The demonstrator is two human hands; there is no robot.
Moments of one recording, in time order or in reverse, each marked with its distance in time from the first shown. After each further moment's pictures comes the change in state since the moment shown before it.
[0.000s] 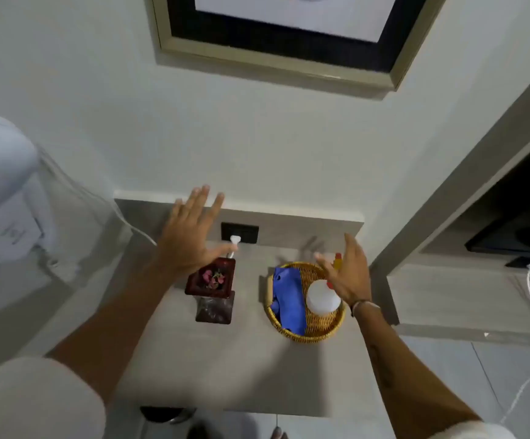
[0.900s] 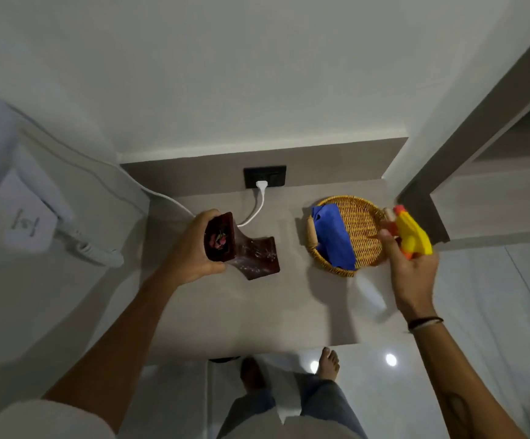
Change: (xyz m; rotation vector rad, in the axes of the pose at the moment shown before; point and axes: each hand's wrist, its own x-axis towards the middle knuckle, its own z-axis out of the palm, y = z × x) left_hand -0.097 -0.086 0.055 -0.597 -0.310 -0.159; right_hand -0.131 -0.029 0.038 0.693 0.322 0.089
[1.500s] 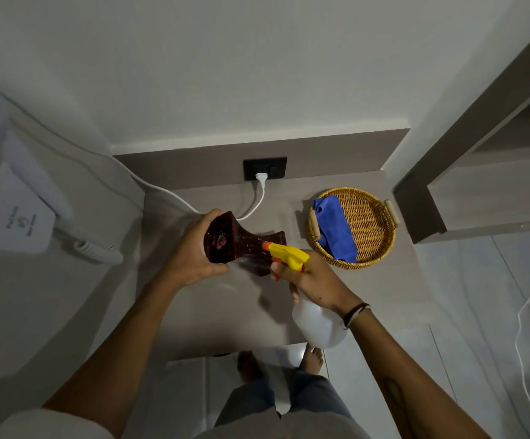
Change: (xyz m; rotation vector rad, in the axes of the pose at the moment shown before) left_hand -0.009 -0.017 0.001 -0.161 -0.053 -0.034; right_hand -0.052 -0.008 0.117 -0.125 -0.881 0.151
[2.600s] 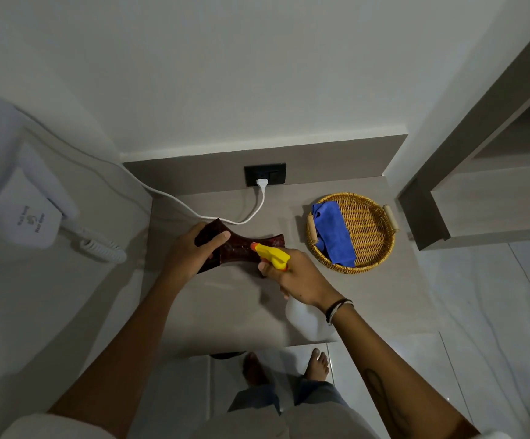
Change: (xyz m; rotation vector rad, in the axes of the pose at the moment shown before) left_hand 0.000 0.019 0.012 -0.215 0.203 -0.413; right_hand 0.012 0.001 0.003 -0.121 0.000 -0.015
